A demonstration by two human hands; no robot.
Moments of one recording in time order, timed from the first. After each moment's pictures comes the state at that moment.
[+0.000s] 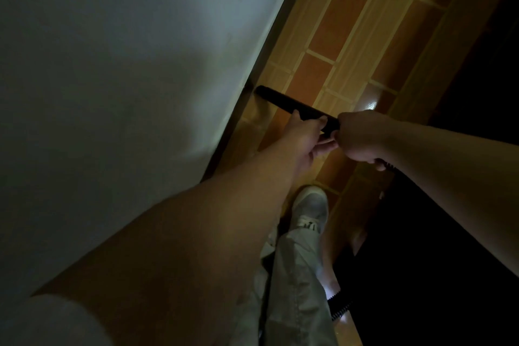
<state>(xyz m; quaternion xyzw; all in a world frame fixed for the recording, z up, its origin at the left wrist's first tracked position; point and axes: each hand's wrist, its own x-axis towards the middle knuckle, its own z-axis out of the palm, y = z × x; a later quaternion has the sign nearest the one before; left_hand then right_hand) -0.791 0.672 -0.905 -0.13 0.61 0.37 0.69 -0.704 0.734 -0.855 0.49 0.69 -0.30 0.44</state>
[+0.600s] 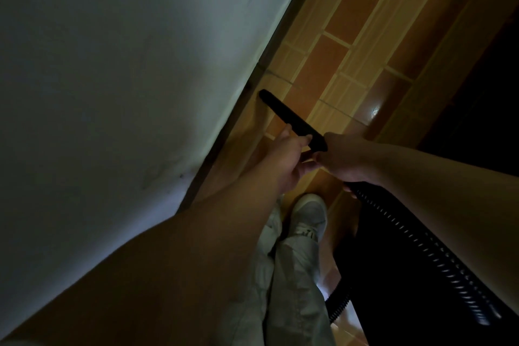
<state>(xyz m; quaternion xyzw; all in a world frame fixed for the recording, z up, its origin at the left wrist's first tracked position) -0.794 0.571 -0.917 -0.17 0.59 0.40 0.68 -0.701 0.646 -0.867 0.53 0.59 -0.49 0.36</state>
